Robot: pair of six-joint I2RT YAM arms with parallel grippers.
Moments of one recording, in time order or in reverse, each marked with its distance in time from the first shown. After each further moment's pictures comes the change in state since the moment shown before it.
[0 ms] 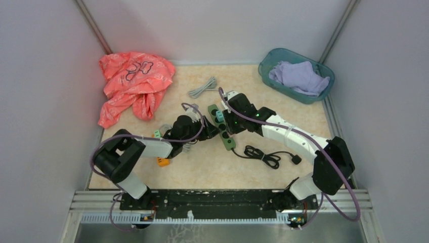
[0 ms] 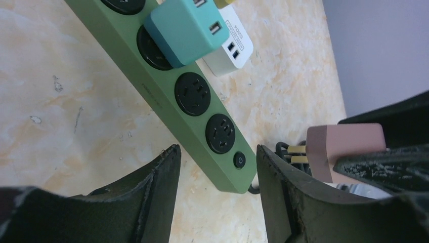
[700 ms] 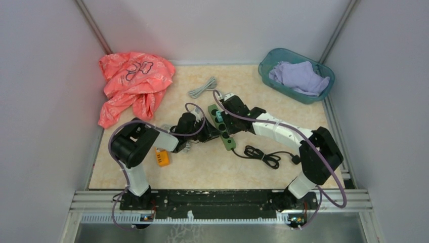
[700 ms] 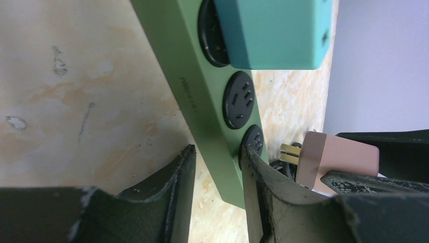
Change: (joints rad) left arm 0.068 0.228 0.111 -0.020 0.173 -0.202; right arm 0.000 0.127 0.000 0.066 0.079 -0.007
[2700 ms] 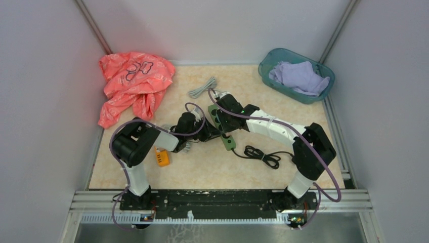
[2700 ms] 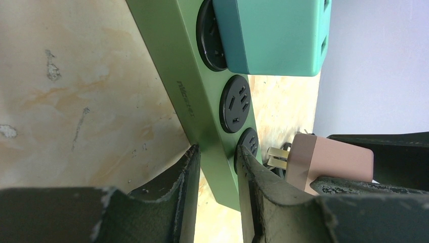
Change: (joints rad) left arm 0.005 0.027 0.005 0.031 0.027 -0.036; right arm 0.033 0.082 0.091 -0.035 0.045 0.050
